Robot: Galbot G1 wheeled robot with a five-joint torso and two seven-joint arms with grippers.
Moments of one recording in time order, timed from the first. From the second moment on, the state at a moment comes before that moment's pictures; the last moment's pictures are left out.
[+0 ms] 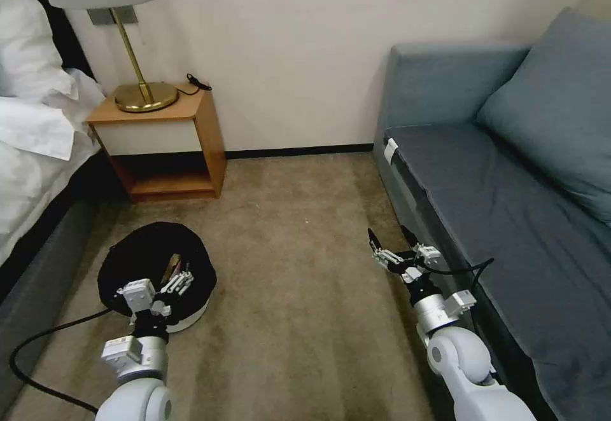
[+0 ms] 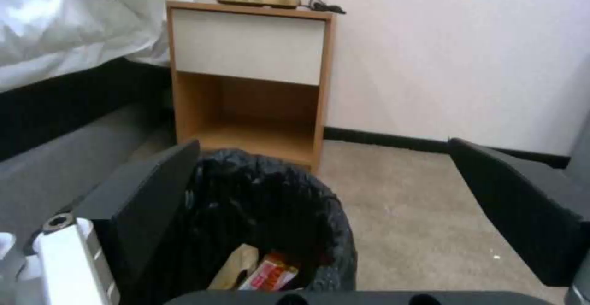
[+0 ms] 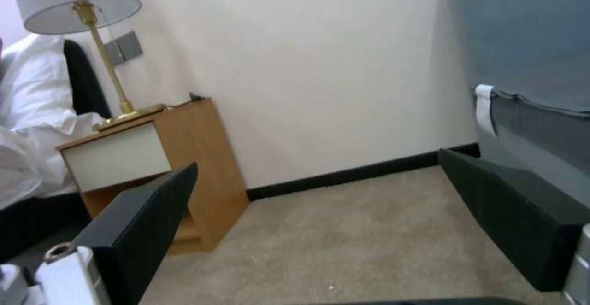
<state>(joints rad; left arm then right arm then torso) 1.61 -1.45 -0.70 -2.00 -0.27 -0.12 -0.11 -1.32 1.29 0.43 1.71 0.53 0.23 -0.23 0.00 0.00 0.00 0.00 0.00</state>
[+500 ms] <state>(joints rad) 1.61 -1.45 -0.70 -2.00 -0.27 -0.12 -0.11 -1.31 1.29 0.43 1.71 0.53 0.23 -0.23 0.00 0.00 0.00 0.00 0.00</state>
